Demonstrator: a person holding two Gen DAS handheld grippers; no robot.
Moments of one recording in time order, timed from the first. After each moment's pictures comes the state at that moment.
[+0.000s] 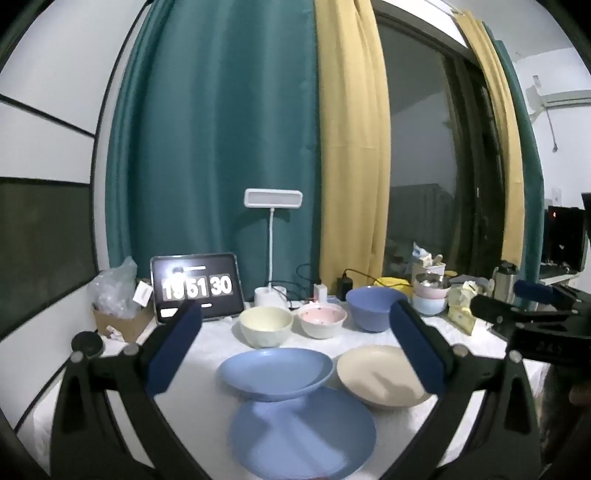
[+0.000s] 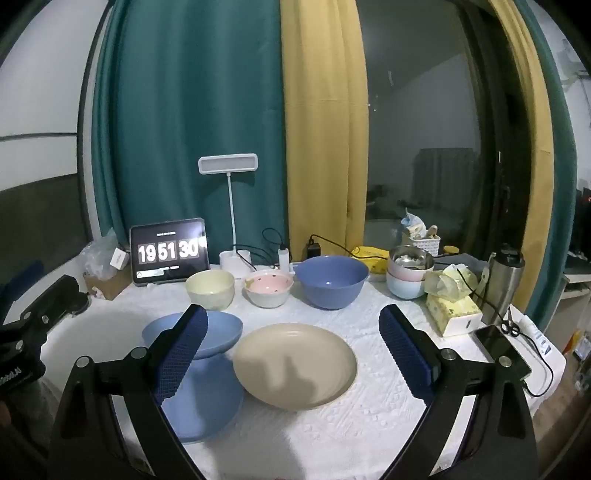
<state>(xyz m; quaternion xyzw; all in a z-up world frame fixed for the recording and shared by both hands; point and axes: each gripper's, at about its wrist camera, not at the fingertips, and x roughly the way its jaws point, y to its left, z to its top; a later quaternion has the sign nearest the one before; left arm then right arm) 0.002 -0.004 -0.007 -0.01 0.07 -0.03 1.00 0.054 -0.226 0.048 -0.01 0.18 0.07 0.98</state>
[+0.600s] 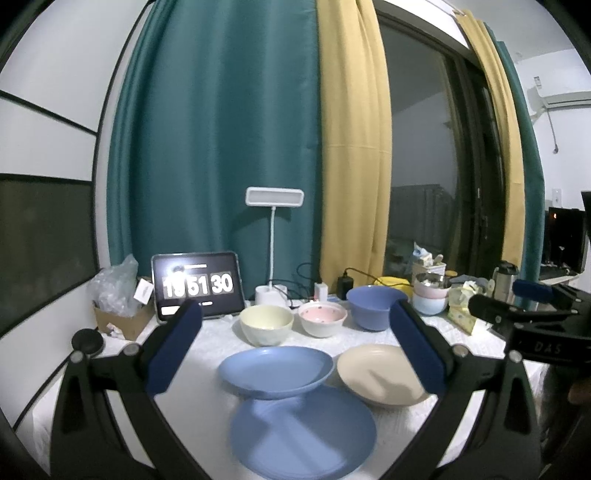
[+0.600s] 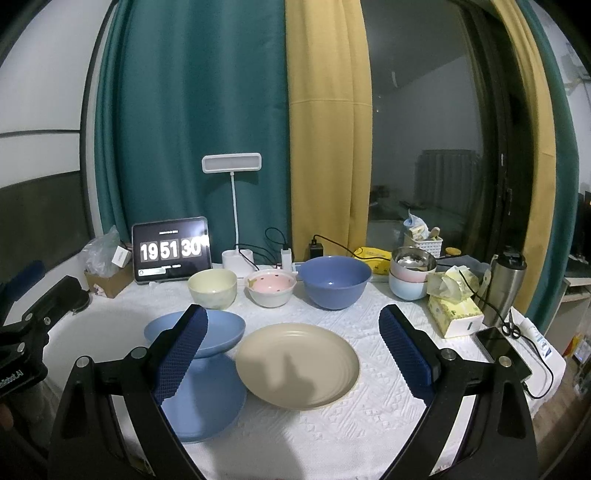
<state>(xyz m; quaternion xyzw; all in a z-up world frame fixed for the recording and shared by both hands) 0.002 -0.002 -0.005 -0.01 0.07 -0.02 1.00 0.055 -0.224 0.048 -0.01 0.19 0.07 0.98</state>
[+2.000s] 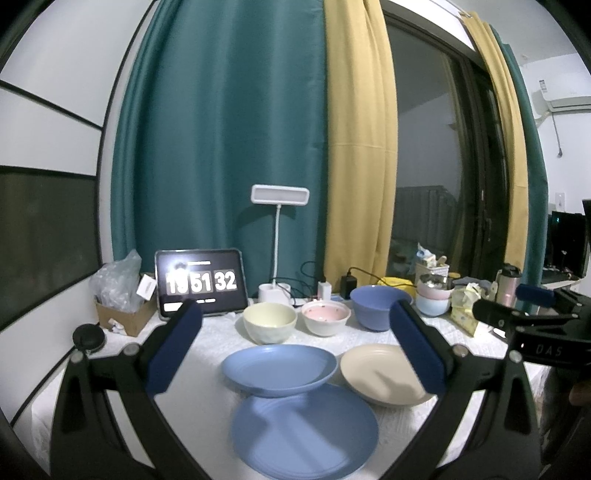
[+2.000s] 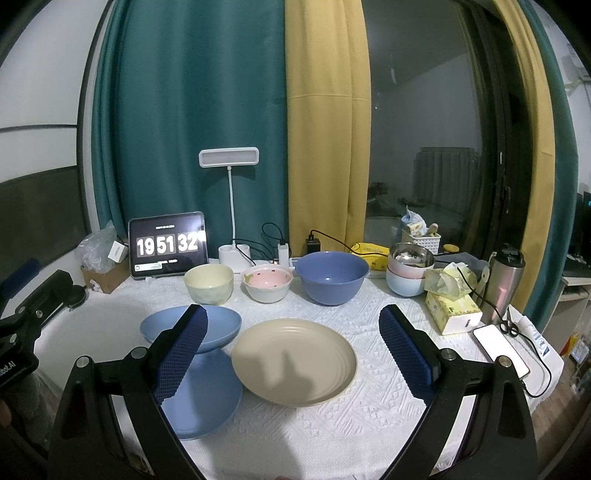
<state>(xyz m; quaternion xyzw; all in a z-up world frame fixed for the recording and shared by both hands) 0.003 0.001 -0.006 -0.01 0.07 -0.02 1.00 0.057 -0.227 0.039 -0.01 0.19 0.07 0.98</state>
